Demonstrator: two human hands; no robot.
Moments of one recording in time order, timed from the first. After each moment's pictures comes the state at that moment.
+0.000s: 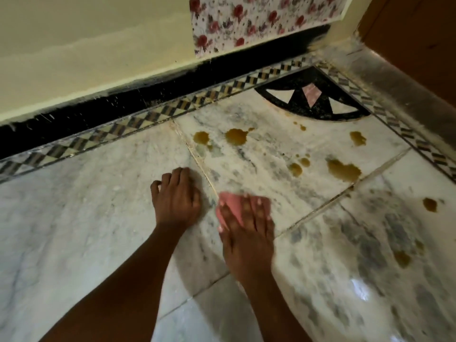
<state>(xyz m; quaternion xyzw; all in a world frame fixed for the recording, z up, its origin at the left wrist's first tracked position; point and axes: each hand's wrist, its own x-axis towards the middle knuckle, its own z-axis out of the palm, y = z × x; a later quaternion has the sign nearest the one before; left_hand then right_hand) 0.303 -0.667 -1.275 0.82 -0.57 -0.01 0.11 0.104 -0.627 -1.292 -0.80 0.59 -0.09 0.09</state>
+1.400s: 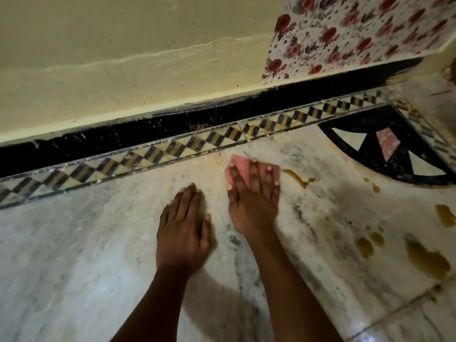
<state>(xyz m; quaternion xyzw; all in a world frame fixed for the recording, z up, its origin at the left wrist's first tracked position) 0.398 -0.696 -1.301 0.84 -0.52 -0.07 0.16 0.278 -0.834 -1.296 -0.81 0.57 -0.05 0.13</state>
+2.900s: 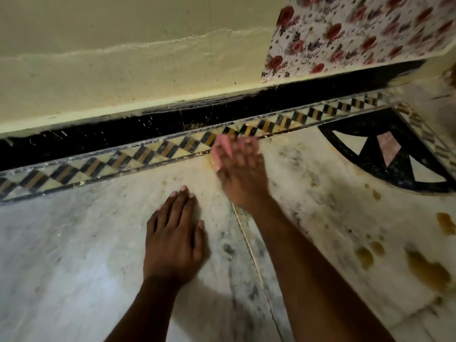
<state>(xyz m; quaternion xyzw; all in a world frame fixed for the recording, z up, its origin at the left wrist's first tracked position) 0.397 -0.698 -1.298 0.84 -0.53 -0.07 0.14 0.305 -0.913 -1.295 -0.89 0.43 0.01 0.12</state>
